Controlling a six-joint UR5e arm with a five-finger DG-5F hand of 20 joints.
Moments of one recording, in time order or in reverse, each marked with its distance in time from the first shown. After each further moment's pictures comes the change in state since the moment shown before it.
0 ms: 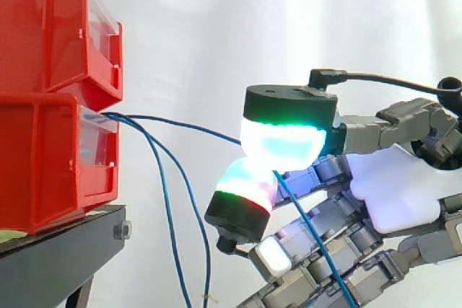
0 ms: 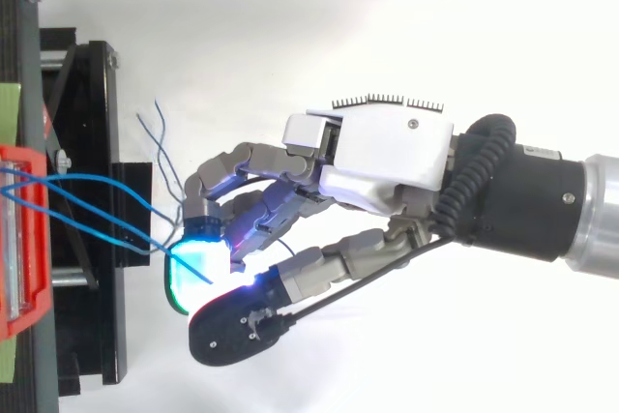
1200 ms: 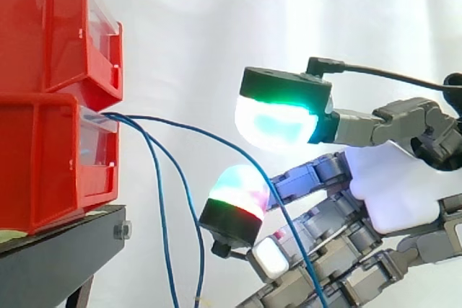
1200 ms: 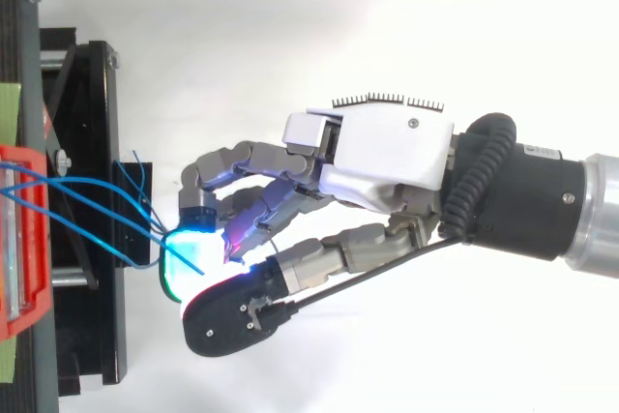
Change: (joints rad) arm 0.000 0.000 -0.001 0.003 0.005 -0.017
